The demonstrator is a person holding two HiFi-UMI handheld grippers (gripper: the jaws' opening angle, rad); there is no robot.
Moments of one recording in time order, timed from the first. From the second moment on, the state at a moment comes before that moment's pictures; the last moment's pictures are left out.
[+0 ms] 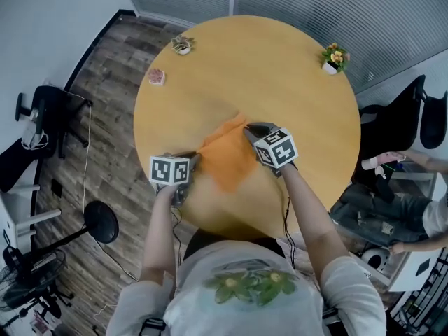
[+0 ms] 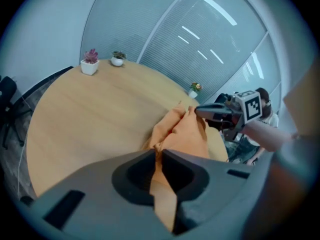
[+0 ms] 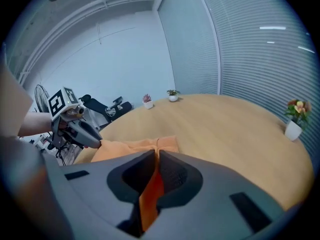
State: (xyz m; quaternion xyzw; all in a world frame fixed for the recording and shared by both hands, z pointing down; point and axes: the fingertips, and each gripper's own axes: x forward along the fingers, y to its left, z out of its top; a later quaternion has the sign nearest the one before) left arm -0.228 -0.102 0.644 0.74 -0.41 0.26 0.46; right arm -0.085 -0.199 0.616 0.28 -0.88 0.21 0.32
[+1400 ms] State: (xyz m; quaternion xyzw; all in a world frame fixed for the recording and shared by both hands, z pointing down) left arm -0.208 -0.079 0.529 0.79 -0.52 0.18 0.26; right arm -0.016 -0.119 0.516 0.45 -0.85 0.23 0.15
